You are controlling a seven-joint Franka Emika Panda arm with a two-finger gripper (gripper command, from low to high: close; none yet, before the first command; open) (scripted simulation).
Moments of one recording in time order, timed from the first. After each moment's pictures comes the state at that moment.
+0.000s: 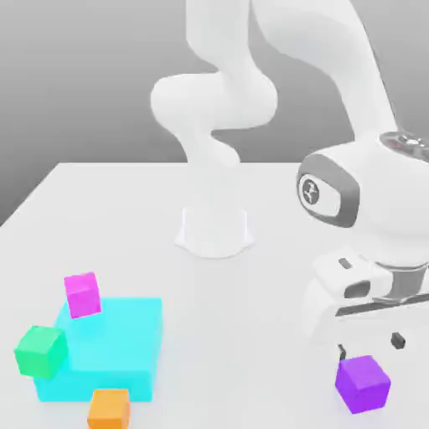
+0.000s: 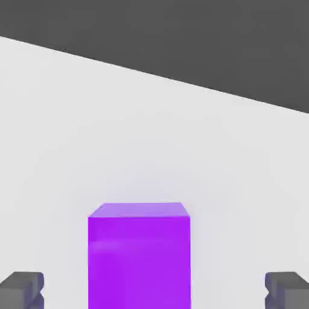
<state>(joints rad) 0.14 0.37 0.27 -2.41 -0.27 2.76 1.19</state>
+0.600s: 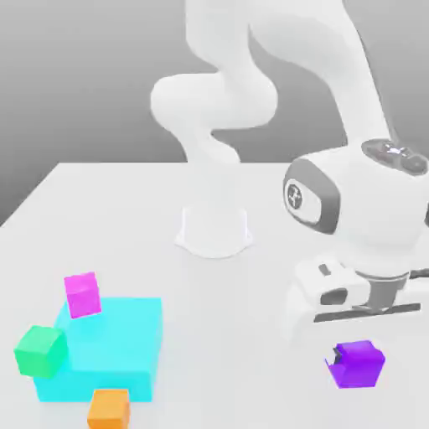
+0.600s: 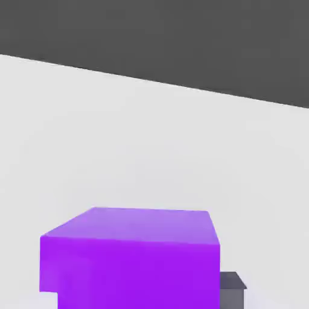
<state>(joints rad) 0.02 0.23 0.20 -2.42 -0.16 2.62 1.16</state>
